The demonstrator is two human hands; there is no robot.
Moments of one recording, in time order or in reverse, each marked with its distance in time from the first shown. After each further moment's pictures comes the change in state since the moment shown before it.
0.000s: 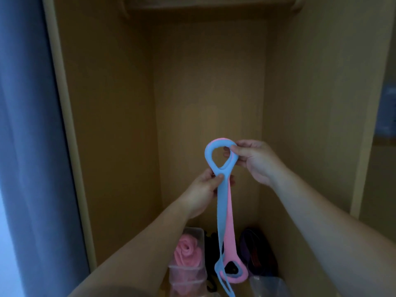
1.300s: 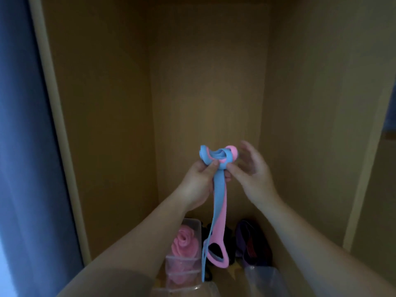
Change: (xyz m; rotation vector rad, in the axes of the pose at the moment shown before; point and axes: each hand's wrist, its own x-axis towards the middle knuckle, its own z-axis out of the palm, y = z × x) left_hand -0.003 -0.004 0.002 -0.152 -0.013 0.123; right_hand -0.036 0.065 -0.003 -0.212 0.121 -0.345
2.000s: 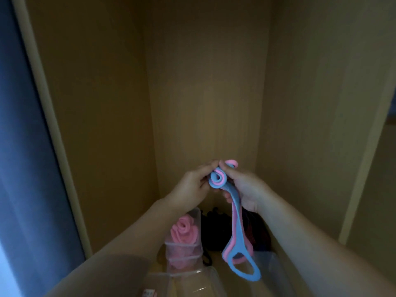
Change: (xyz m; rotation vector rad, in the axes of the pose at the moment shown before) left_hand -0.015 -0.036 -0.036 0.825 -0.047 0.377; right_hand -0.022 -0.001 0.014 0.122 -0.174 0.759
